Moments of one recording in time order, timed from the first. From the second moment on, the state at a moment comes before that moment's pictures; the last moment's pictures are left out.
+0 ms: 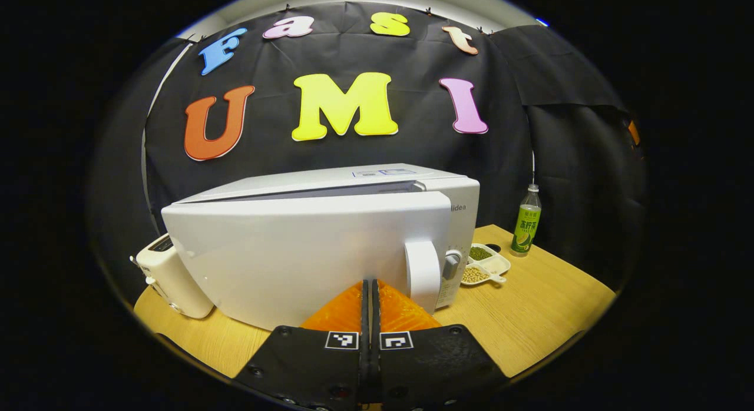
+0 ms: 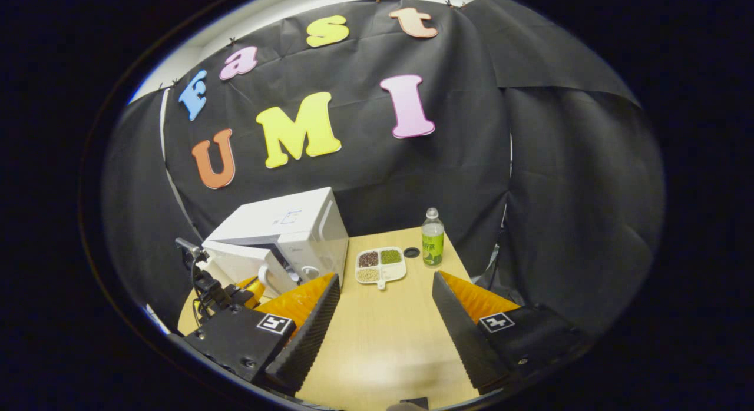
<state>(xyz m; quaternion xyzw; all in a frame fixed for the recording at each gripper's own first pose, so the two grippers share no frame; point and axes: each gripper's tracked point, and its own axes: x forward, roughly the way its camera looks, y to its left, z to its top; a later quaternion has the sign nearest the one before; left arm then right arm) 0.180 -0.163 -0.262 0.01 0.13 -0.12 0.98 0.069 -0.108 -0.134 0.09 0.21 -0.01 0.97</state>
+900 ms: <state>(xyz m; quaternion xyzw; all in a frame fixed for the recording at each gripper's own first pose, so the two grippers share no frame) 0.223 -0.179 -0.269 -0.02 0.16 -0.10 0.98 0.074 -0.107 -0.117 0.08 0.20 -0.01 0.98</state>
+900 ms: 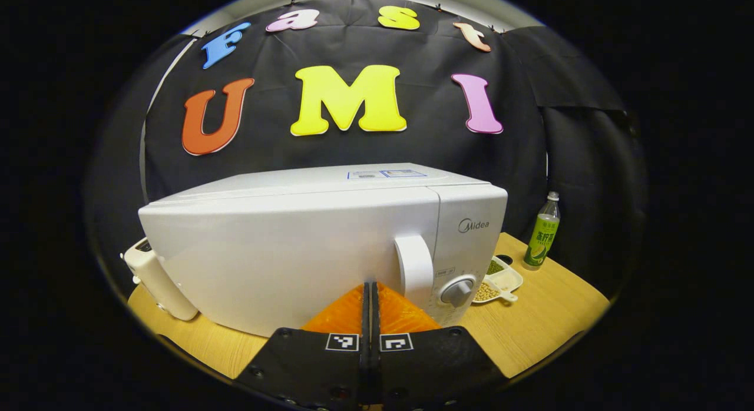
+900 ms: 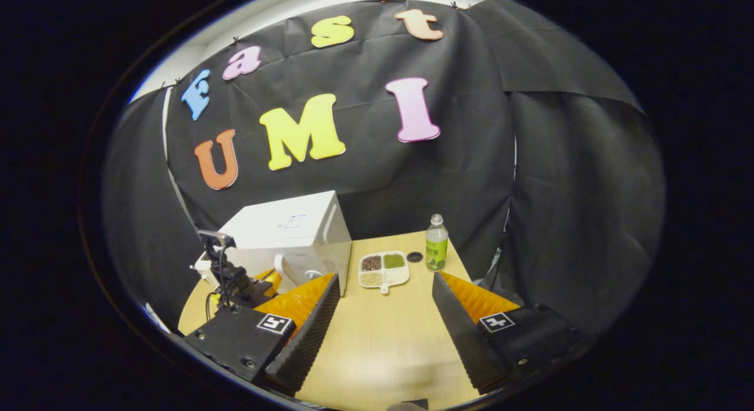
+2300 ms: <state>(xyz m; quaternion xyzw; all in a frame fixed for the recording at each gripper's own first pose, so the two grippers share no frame) 0.008 -0.029 -0.049 0.00 0.05 -0.04 1.00 0.020 0.000 -0.072 0.01 0.09 -0.01 1.00</state>
